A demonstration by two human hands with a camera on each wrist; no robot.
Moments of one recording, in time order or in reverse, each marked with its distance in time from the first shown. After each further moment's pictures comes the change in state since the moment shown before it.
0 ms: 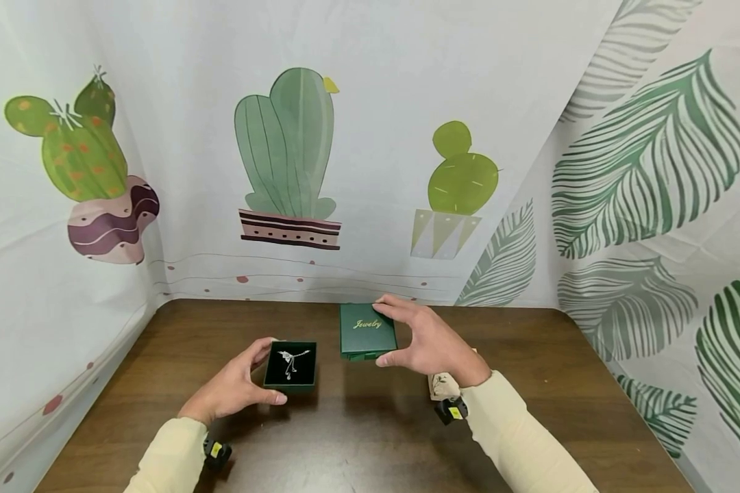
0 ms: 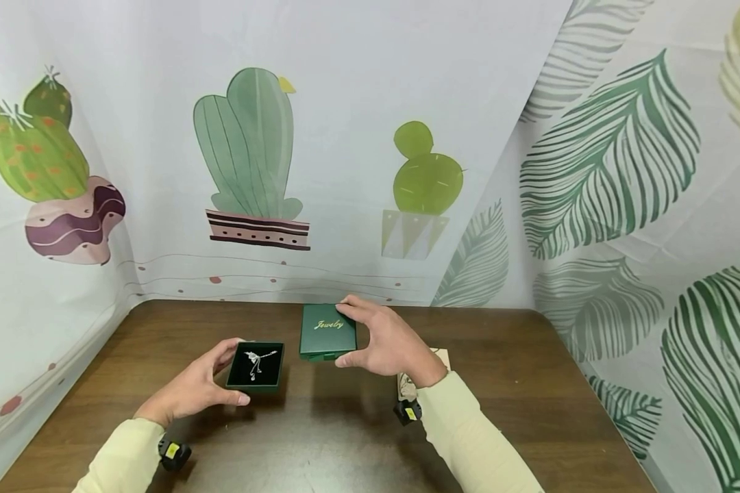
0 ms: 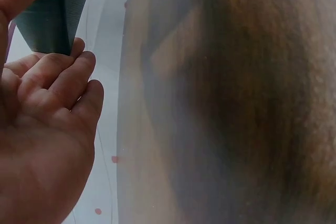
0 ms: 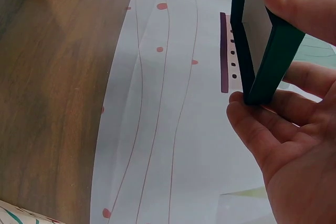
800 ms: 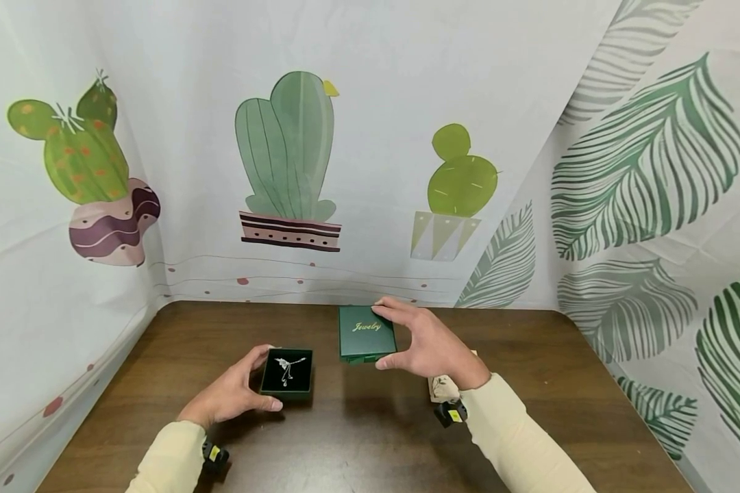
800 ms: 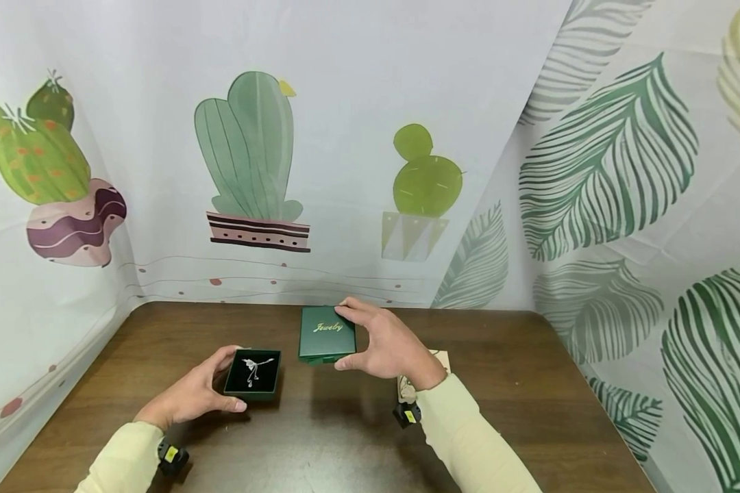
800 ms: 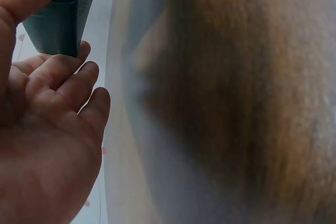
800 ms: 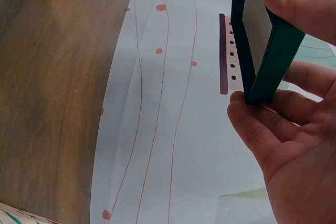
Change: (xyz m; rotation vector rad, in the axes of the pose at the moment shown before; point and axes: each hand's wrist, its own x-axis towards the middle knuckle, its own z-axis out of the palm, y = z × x) left_hand -0.001 -0.013 0.002 0.002 -0.027 -0.005; right_hand -0.001 -0.002 0.001 -0.008 0.005 0.010
